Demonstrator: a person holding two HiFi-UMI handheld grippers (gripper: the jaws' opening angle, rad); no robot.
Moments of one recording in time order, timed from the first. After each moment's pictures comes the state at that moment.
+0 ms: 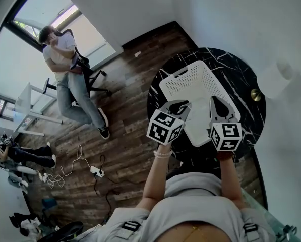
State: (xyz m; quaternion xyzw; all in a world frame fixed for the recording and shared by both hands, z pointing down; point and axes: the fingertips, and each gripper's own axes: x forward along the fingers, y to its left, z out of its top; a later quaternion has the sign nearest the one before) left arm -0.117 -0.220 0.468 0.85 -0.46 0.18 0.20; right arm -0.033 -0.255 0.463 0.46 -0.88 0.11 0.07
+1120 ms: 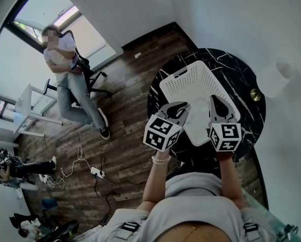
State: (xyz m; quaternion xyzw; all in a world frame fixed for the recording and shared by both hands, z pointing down) left arm -0.119 -0.204 0.440 0.85 -0.47 0.16 0.17; right arm -0.036 -0.252 0.450 0.46 -0.88 0.09 0.06
